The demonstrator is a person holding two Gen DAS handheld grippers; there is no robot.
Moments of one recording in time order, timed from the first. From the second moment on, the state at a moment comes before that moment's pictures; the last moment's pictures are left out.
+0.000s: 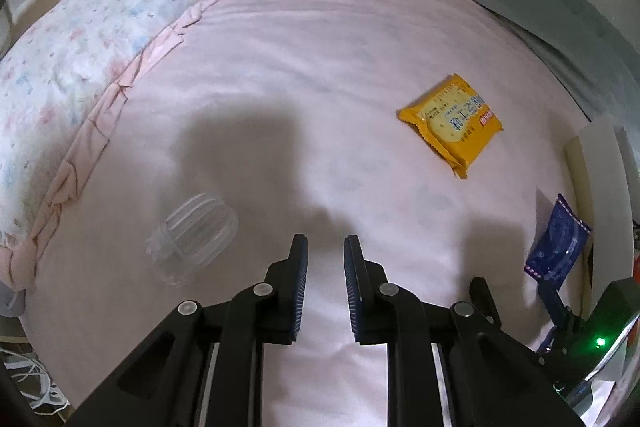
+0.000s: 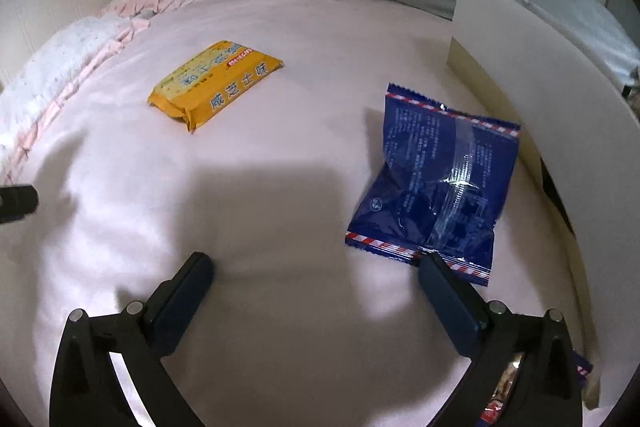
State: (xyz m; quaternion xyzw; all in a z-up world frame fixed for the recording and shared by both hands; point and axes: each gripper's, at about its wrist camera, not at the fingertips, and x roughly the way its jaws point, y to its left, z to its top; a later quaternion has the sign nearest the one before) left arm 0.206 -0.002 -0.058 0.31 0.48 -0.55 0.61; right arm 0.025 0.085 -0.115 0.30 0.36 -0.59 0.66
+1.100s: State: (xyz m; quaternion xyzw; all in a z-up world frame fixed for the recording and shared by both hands) left arm 0.189 0.021 0.015 0.23 0.34 -0.65 0.64; right arm -0.009 0.134 0.049 0.19 0.17 -0.63 0.73
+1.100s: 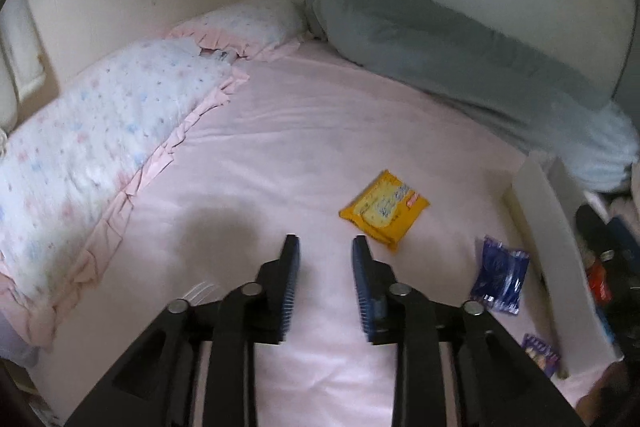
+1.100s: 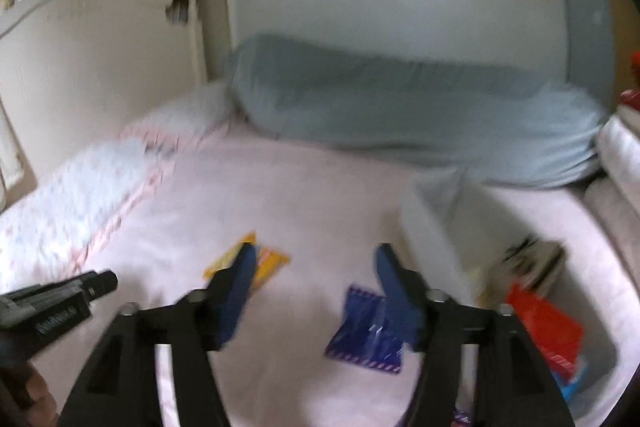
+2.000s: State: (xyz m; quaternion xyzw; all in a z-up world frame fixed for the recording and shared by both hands) left arm 0.171 0.037 0.038 0.15 0.32 -0.69 0.63; right arm -0.073 0.127 0.062 0.32 0.10 -0.61 0.72
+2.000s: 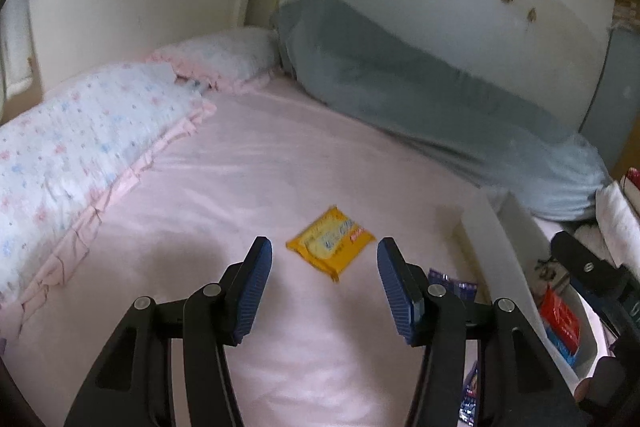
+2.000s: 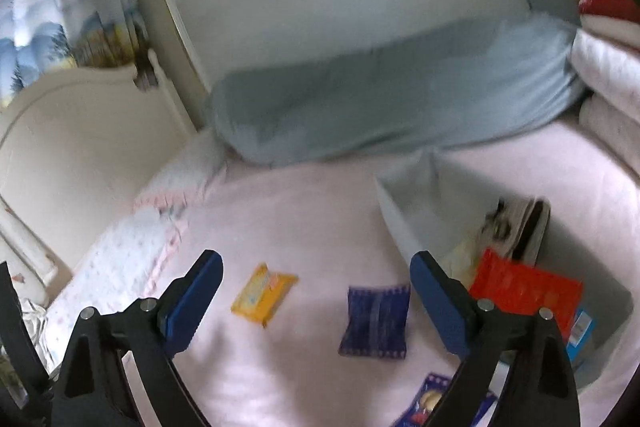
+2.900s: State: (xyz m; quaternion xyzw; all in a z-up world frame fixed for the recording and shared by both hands) left arm 0.205 0.019 0.002 0.21 0.41 -0.62 0.64; right arm -0.060 0.047 -0.019 0.45 0.26 -0.56 0.65
